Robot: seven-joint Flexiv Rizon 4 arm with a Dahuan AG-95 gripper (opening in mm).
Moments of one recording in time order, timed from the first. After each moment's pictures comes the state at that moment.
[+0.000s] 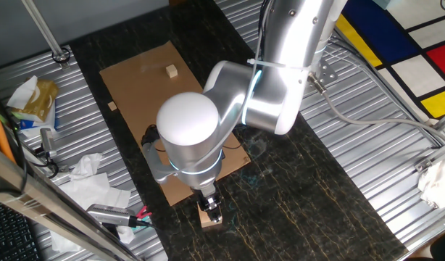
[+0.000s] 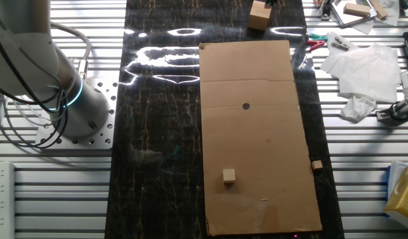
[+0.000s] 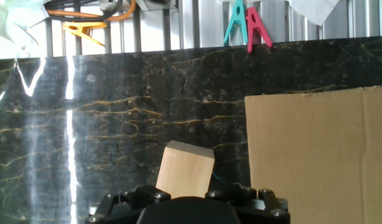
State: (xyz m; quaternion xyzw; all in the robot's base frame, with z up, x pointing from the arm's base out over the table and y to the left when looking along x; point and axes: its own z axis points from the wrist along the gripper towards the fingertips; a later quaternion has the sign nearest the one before) arm 0.544 0.324 0.121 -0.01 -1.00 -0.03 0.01
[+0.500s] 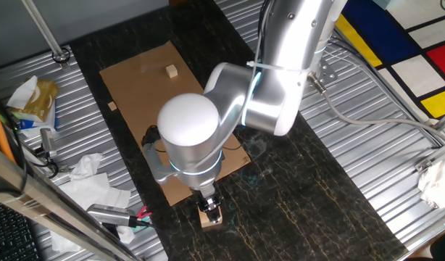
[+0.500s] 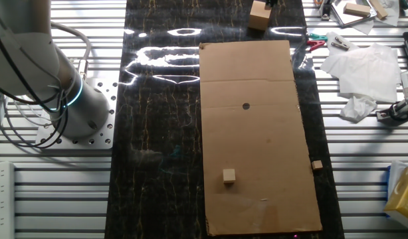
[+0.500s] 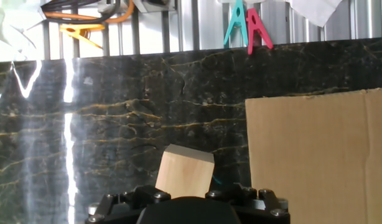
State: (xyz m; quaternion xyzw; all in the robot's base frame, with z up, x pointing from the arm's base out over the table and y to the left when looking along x) arm 0.547 0.324 0.113 -0.01 -1.00 -0.03 0.01
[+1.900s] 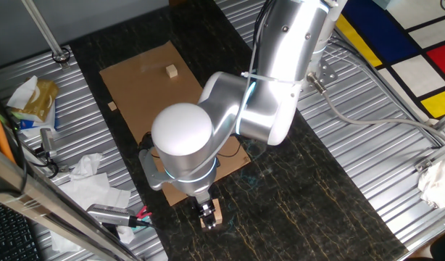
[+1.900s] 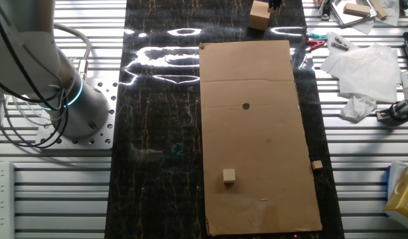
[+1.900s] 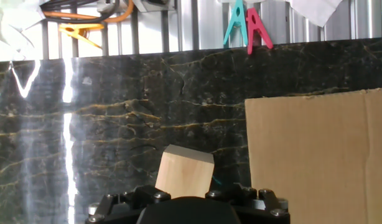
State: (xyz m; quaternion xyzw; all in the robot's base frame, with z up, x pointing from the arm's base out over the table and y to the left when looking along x) arm 0.558 0.327 0.101 -0.02 -1.00 -0.03 0.01
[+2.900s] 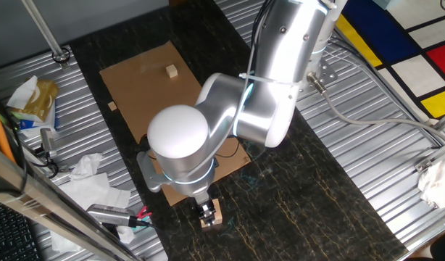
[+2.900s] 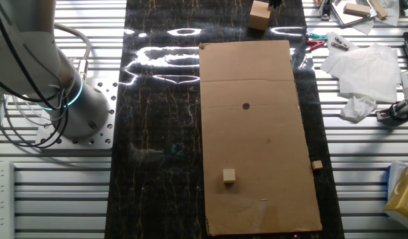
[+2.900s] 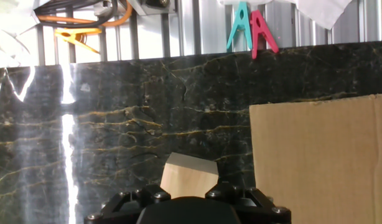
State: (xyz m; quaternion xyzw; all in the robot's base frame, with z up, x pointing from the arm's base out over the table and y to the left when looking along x) arm 0.557 0.327 0.102 -0.01 -1.00 -0.03 0.02
